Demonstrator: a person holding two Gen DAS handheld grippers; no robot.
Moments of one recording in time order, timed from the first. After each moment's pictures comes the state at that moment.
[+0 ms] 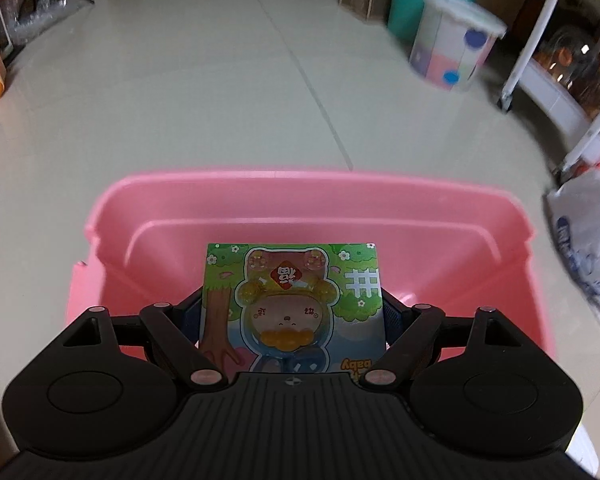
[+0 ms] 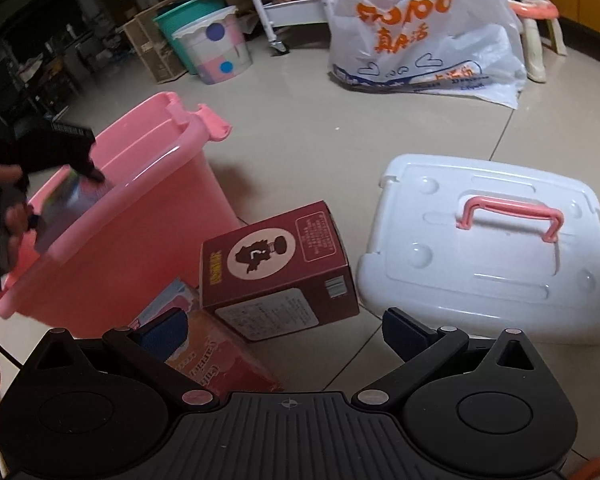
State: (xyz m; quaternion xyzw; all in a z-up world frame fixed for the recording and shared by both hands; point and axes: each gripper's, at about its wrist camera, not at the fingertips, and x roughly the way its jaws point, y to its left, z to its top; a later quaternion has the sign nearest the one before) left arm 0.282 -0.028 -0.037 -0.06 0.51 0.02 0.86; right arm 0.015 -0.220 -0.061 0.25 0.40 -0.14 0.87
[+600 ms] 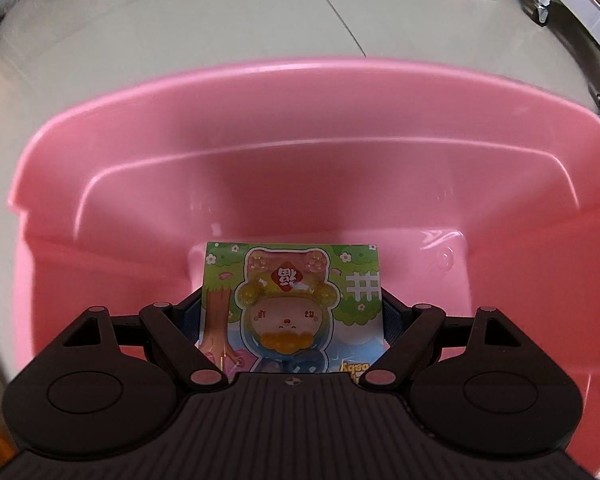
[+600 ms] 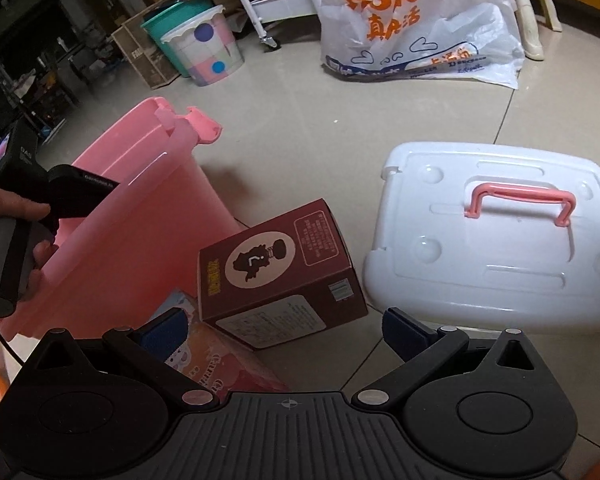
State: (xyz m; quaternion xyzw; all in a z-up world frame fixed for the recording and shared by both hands) left arm 0.308 -0.031 -0.082 -0.02 0.62 0.03 0.78; right arm 0.023 -0.226 -0.070 0.29 0.40 -0.14 0.86
